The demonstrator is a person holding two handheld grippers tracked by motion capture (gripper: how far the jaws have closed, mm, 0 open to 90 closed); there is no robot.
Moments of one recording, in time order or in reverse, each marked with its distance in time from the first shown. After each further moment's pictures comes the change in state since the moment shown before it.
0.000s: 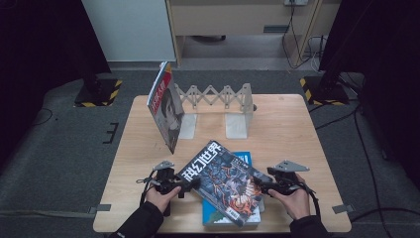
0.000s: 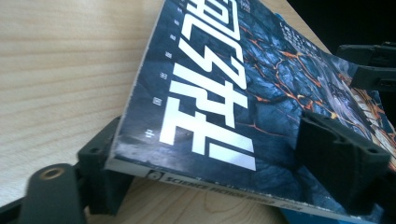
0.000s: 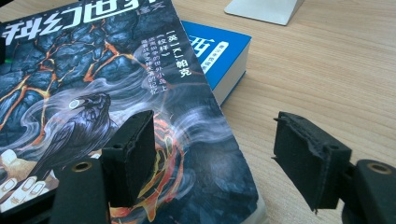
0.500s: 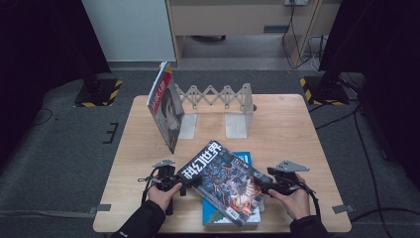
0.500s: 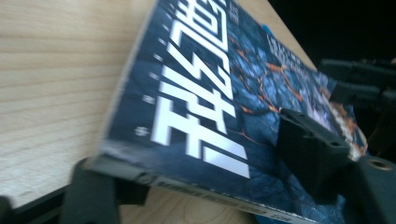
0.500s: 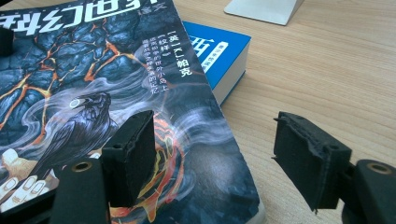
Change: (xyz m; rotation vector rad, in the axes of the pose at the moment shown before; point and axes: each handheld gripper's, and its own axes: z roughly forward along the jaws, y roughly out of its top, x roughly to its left) left arm 0.000 0.008 -0.001 -0.021 -0.049 -0.078; right arm 0.000 0.000 0.000 0.000 -0.002 -0.001
